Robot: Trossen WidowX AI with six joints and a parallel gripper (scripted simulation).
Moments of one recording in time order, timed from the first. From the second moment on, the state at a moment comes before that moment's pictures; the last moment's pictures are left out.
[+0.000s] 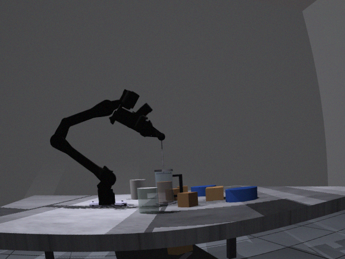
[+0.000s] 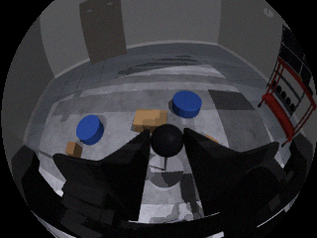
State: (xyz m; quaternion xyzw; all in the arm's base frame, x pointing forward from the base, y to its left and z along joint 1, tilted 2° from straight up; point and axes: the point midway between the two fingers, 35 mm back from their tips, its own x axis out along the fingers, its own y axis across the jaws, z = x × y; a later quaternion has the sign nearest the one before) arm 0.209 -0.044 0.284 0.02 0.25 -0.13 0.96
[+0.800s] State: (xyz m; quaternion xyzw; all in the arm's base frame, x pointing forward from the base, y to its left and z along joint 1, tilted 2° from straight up) arm 0.210 -0.045 0.274 0.02 0.23 -0.13 0.96
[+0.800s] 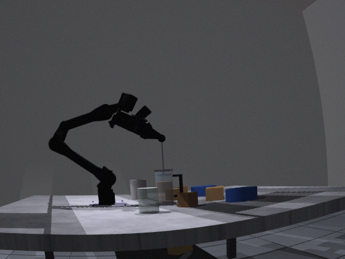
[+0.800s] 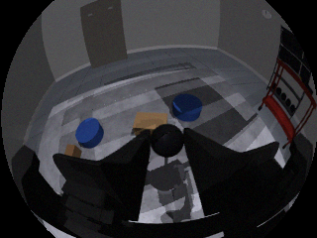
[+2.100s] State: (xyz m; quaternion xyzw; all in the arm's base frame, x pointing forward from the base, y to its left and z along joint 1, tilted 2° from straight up) arm 0.214 -0.049 0.221 0.02 0.22 -0.13 0.97
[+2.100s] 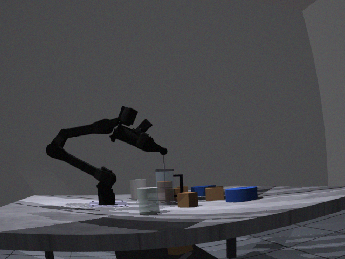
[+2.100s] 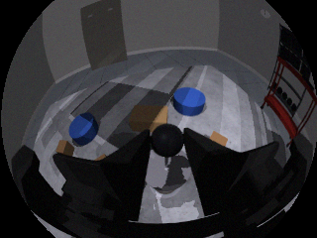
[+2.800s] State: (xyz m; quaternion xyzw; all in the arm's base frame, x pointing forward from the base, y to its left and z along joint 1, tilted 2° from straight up) arm 0.220 -0.052 0.197 0.02 0.22 -0.13 0.97
